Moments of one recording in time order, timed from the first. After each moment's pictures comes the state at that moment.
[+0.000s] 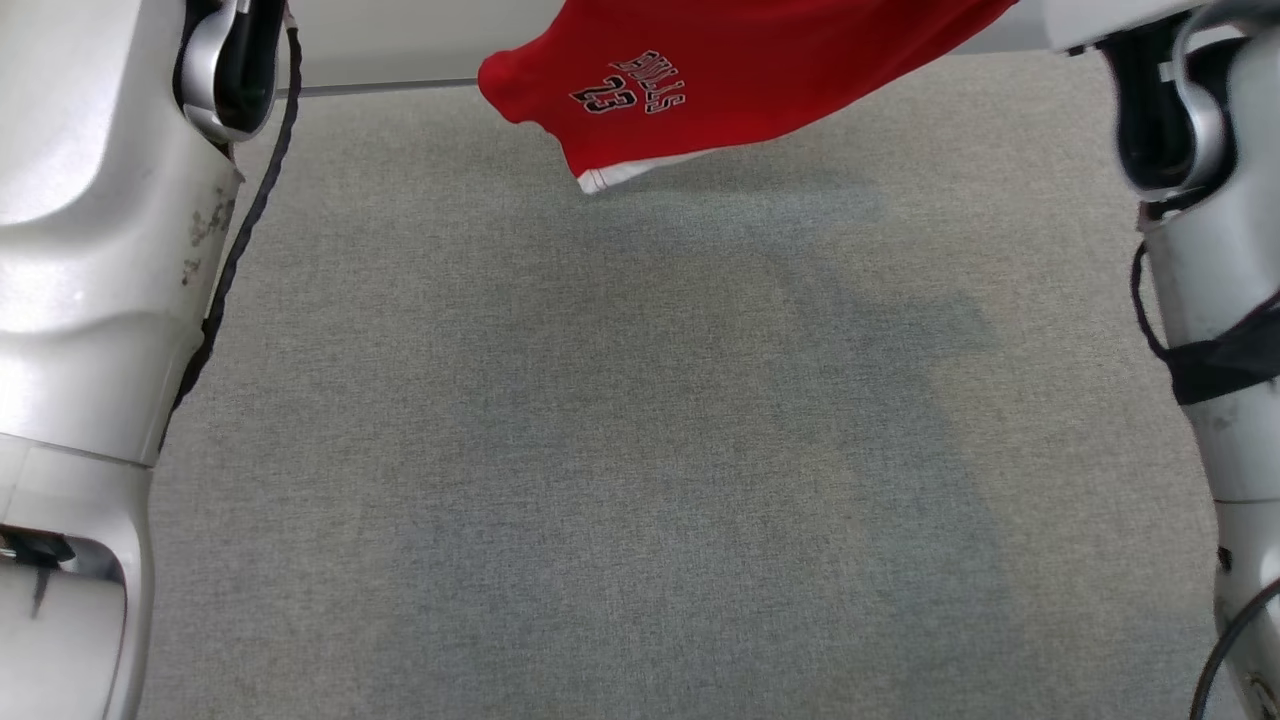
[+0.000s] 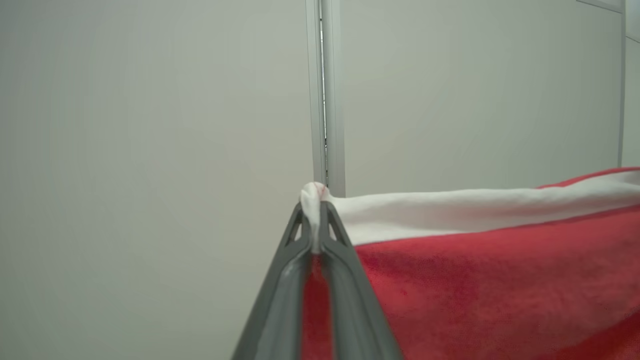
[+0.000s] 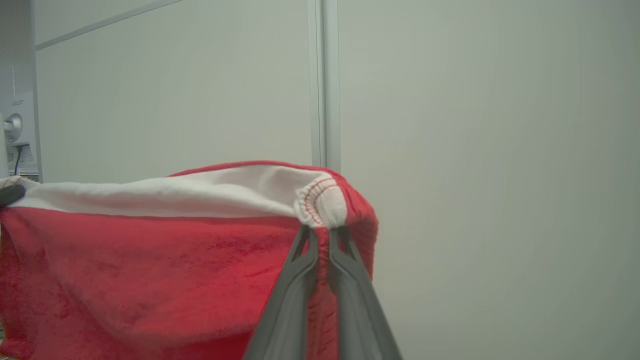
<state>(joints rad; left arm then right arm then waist) -1.28 0.22 -0.52 0.74 -0.62 -0.03 -0.26 -1.11 -0.19 0.27 0.56 0.40 0.13 -0.15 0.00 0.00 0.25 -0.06</state>
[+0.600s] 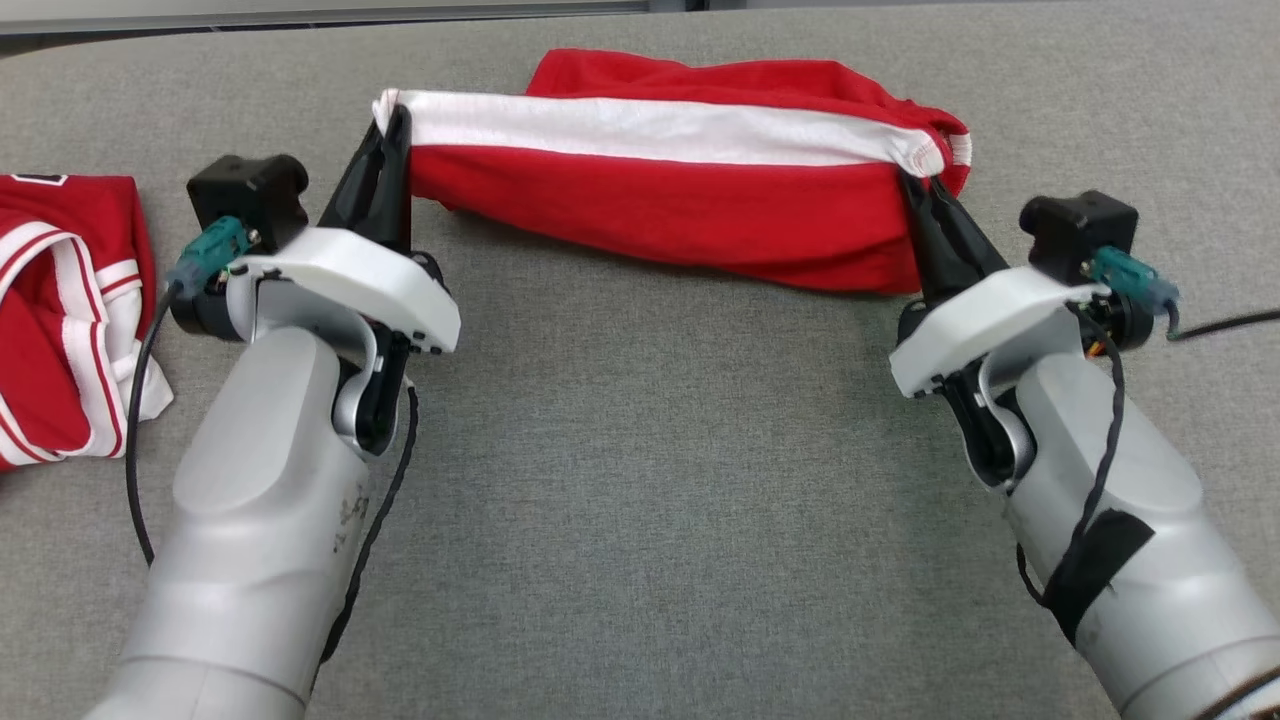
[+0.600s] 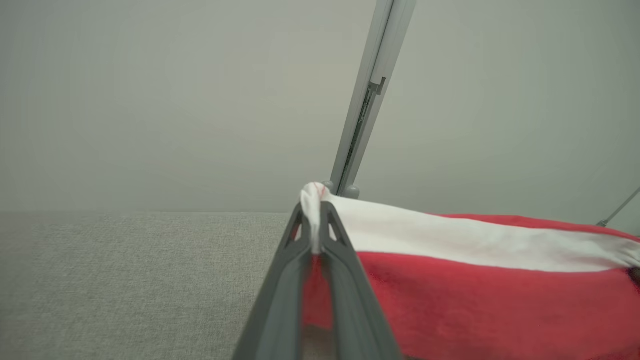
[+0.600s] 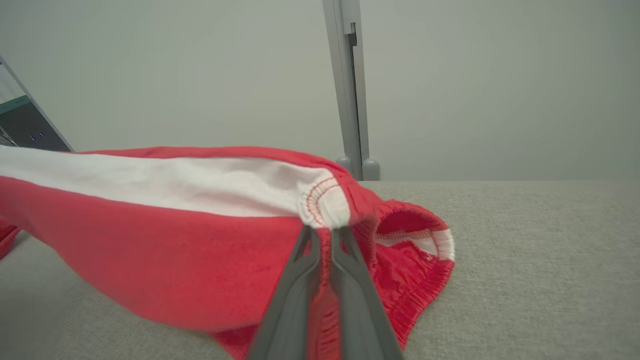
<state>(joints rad) -0.85 0.08 -0.29 0.83 -0.48 -0.08 -0.26 -0.86 -0.11 0.43 0.93 0.46 0.13 -0.26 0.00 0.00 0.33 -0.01</state>
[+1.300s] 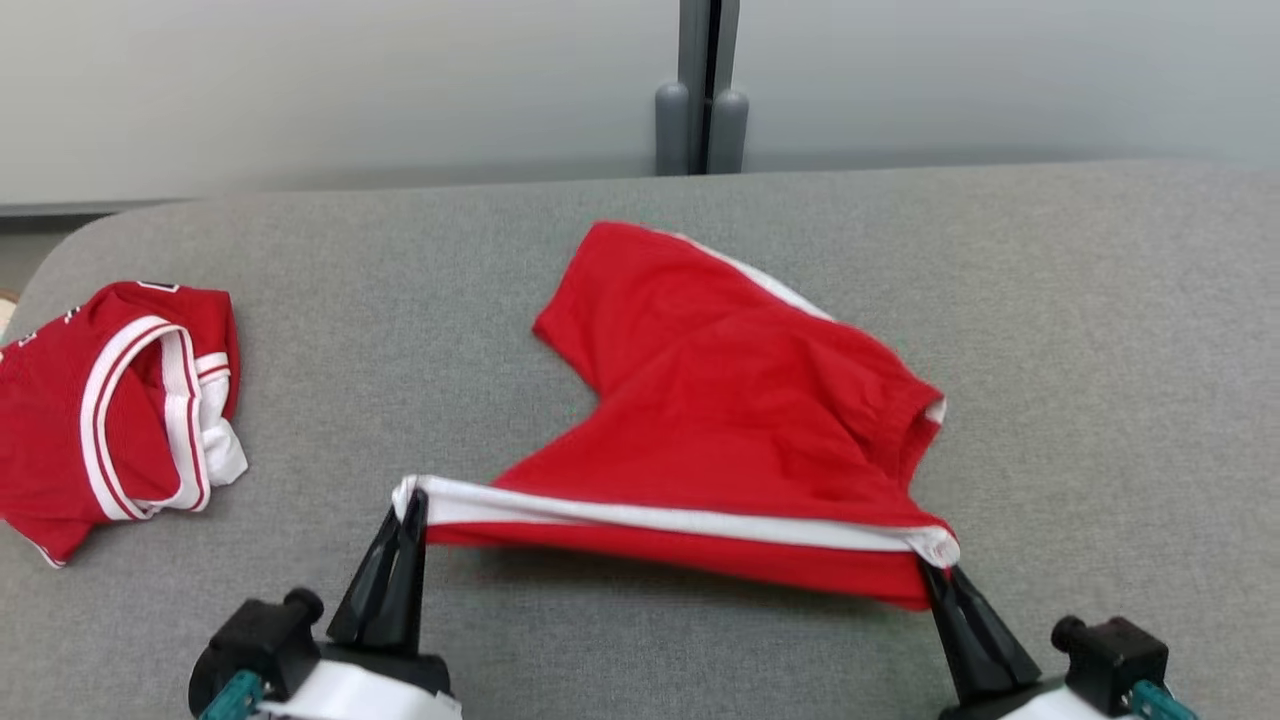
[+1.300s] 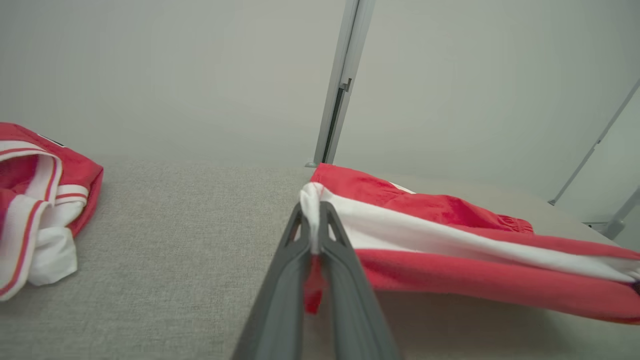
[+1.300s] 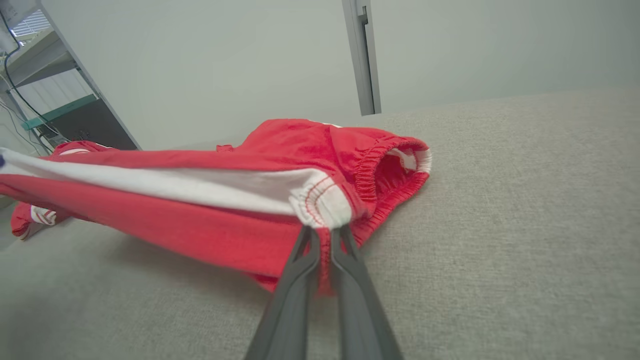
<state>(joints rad) -0.04 0.05 -0.12 0.21 -0.29 -0.12 -0.26 -0.05 -0.17 0.34 0.33 0.40 0.13 -0.26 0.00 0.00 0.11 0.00</state>
